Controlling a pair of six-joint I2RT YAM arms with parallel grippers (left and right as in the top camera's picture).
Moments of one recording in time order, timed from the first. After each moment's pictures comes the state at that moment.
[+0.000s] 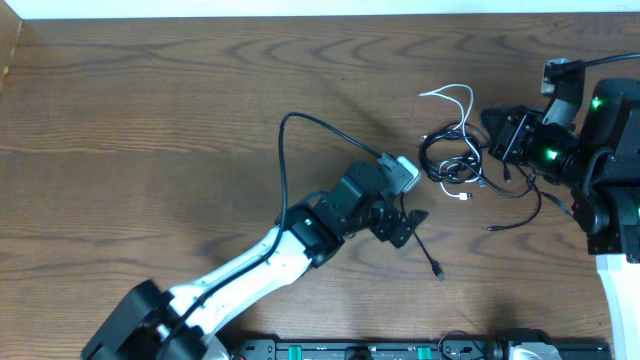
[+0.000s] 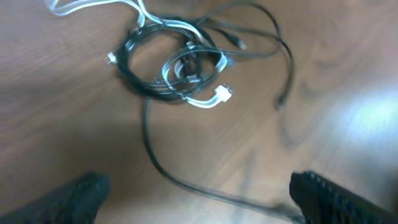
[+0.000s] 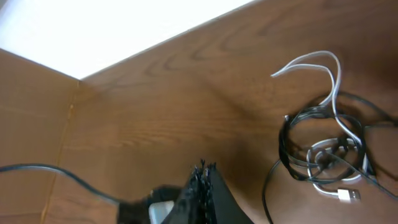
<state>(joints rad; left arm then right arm) -0.83 1.52 0.84 0.05 0.18 -0.14 0.02 1.14 1.31 -0.83 -0.44 0.42</state>
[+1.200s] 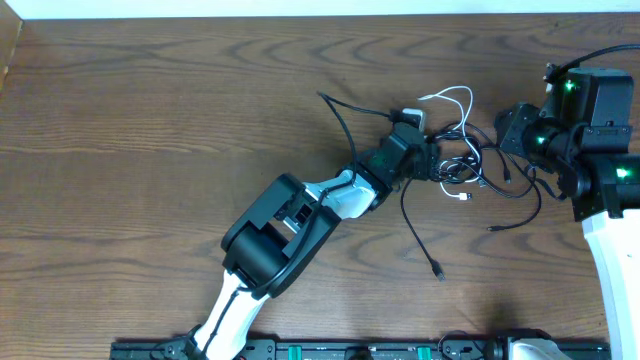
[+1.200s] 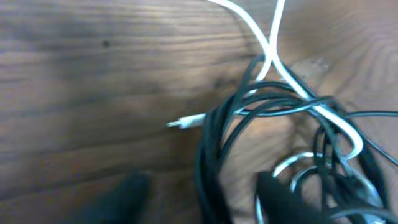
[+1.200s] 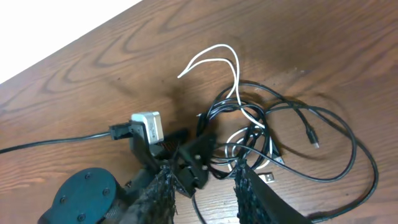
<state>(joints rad) -0.77 2.21 1.27 0.31 0.04 -0.59 0.02 1.26 1.31 -0.87 -0.12 0.42</state>
